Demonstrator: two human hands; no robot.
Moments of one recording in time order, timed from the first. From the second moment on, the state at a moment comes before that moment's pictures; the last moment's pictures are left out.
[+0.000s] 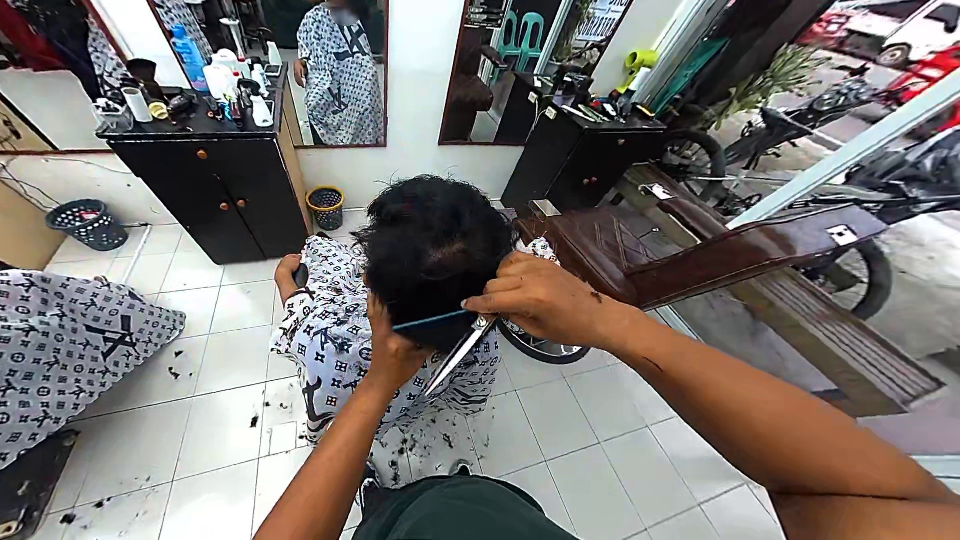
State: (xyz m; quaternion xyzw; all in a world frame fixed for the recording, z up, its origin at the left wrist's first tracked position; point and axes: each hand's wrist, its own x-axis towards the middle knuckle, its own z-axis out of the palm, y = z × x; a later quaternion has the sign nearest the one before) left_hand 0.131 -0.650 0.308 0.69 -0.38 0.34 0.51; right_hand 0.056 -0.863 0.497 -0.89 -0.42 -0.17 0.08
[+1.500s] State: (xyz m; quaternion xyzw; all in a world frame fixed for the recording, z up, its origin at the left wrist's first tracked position) left_hand 0.076 -0.641 0.408 0.46 -0.45 0.11 0.76; right_hand -0.017 -0.896 0.569 -0.90 -0.36 -0.21 0.11
